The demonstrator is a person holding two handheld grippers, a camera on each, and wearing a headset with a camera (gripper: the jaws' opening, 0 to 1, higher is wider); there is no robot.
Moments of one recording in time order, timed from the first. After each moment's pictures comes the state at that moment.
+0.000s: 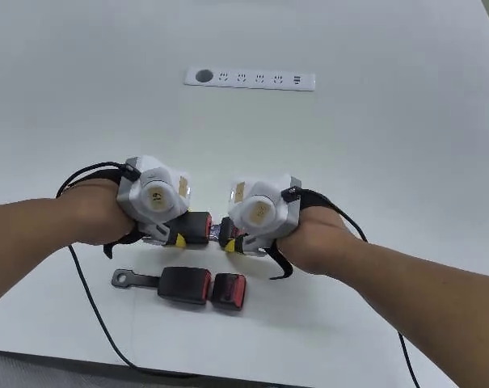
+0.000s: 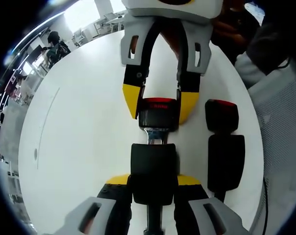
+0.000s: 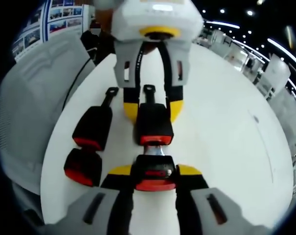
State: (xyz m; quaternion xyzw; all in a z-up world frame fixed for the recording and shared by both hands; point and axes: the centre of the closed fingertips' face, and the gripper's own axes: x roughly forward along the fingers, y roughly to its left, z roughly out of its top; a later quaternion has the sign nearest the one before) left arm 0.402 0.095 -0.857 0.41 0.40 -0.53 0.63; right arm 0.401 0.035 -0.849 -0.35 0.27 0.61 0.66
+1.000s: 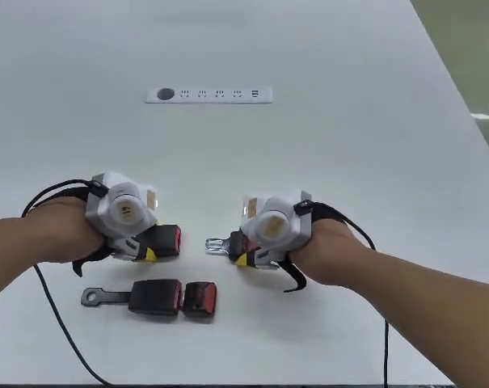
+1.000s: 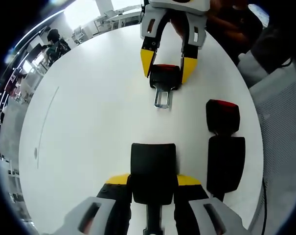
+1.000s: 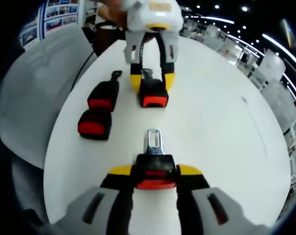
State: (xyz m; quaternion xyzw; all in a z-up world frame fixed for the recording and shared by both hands) left arm 0.398 0.090 -0.851 0.41 0.41 -0.52 0.63; right arm 0.391 -0.048 -0.849 -0.36 0.29 0.58 0.67
